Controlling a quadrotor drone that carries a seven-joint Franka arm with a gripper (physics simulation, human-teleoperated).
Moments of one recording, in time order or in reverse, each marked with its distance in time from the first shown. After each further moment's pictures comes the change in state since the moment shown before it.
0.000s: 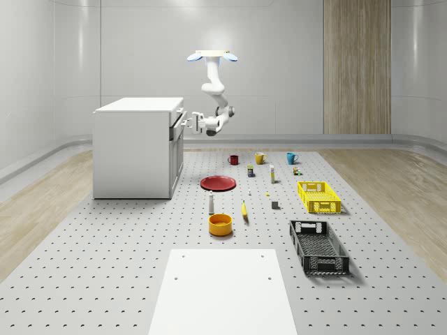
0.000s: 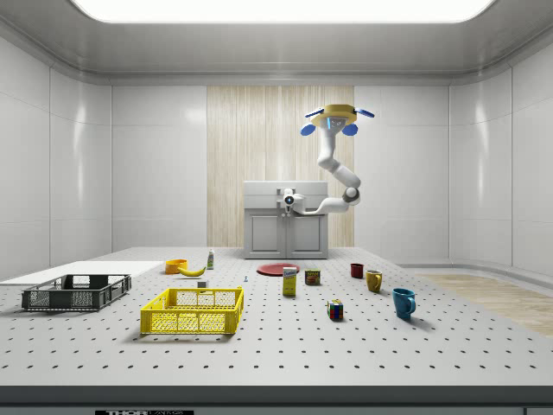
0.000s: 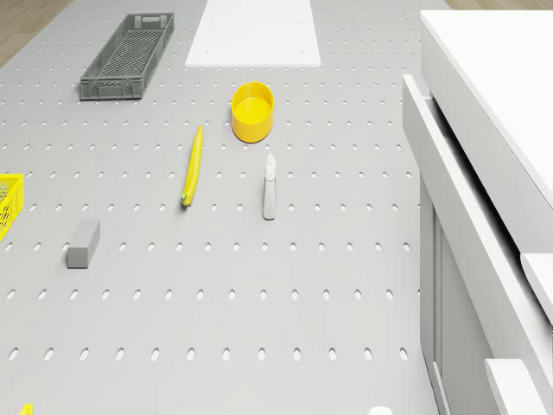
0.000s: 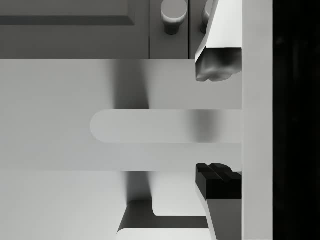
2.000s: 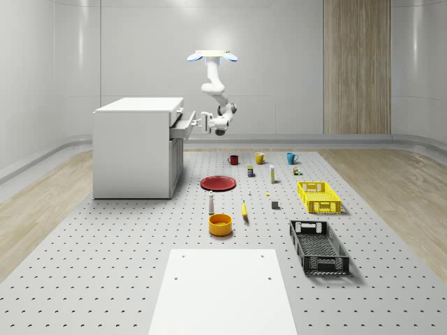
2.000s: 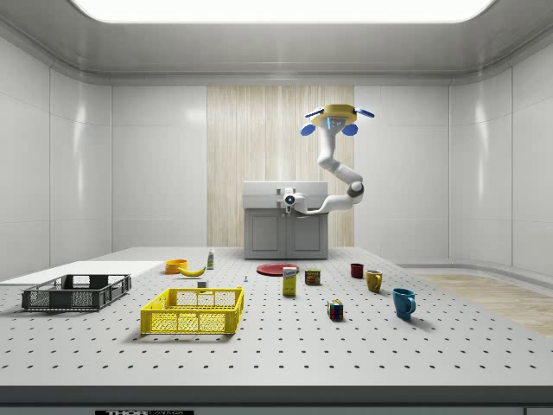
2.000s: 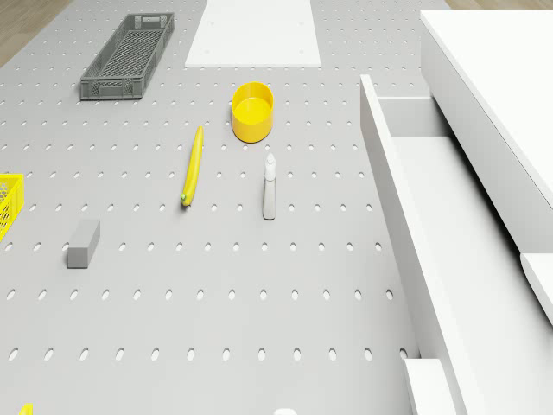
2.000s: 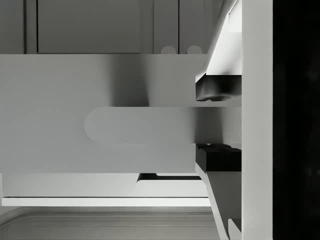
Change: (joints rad) arm -0.028 -0.087 -0.215 0.013 -0.227 -0.144 0.069
